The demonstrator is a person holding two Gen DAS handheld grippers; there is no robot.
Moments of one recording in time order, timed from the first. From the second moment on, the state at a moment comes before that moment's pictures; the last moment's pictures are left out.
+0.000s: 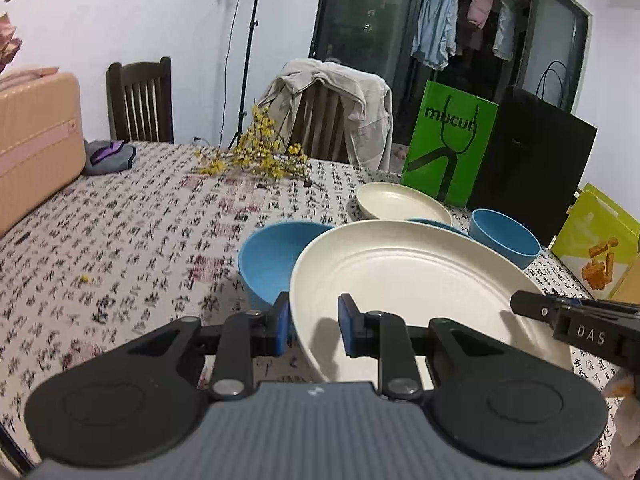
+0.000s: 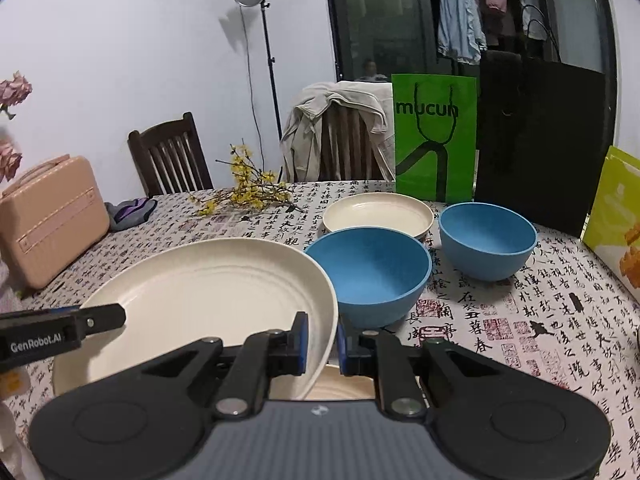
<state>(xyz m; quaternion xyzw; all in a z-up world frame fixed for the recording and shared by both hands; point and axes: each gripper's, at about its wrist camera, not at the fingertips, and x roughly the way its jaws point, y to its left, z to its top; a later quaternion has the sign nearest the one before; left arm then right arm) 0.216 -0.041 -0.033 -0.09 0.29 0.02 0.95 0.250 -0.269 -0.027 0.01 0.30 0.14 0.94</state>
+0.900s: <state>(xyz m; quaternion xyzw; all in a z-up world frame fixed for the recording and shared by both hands) 0.216 -0.068 -0.068 -0.06 0.34 -0.09 0.94 0.193 -0.317 -0.048 0.08 0.26 0.06 0.96</state>
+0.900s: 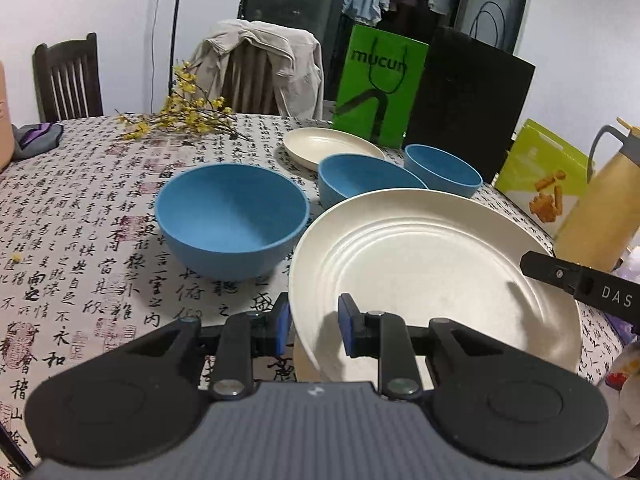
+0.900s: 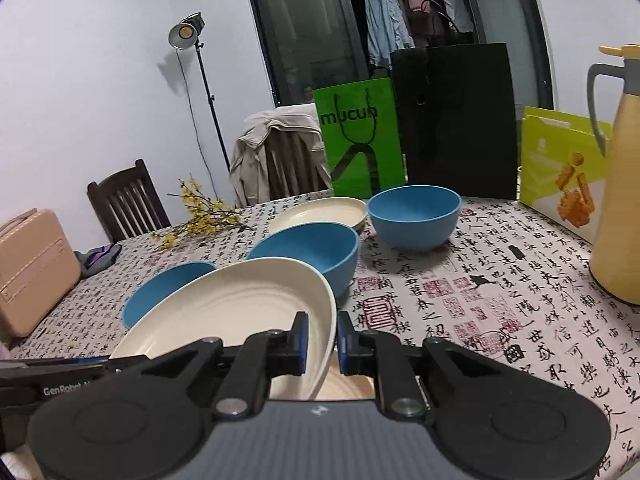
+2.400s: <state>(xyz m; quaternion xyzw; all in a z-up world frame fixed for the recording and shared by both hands) 0.230 -0.072 -0.116 0.02 0.36 -0.11 0.93 0.198 -0.317 -0.116 0.06 0.30 0.08 0.95</state>
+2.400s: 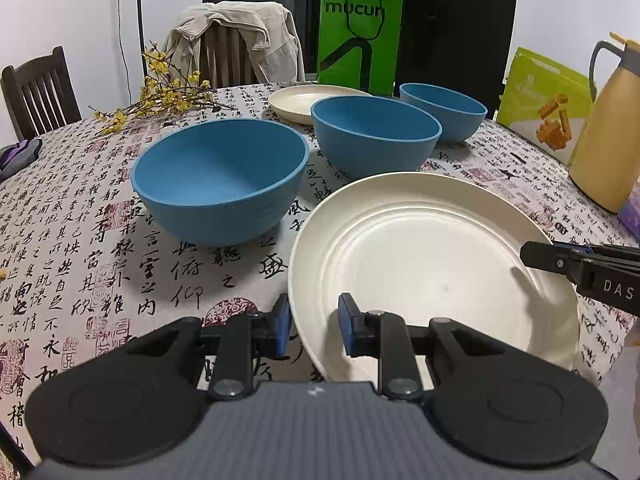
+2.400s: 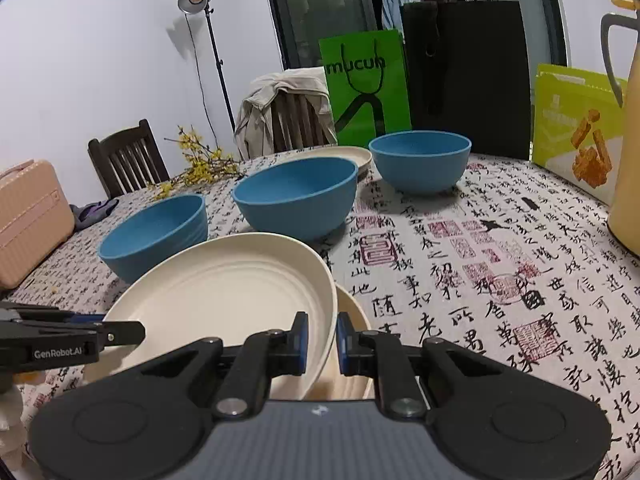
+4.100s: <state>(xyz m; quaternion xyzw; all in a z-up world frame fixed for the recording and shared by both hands) 0.226 -0.084 -0.117 0.06 0.31 -0.13 0.94 0.190 -0.301 -0.135 -0.09 0.30 0.07 0.95</state>
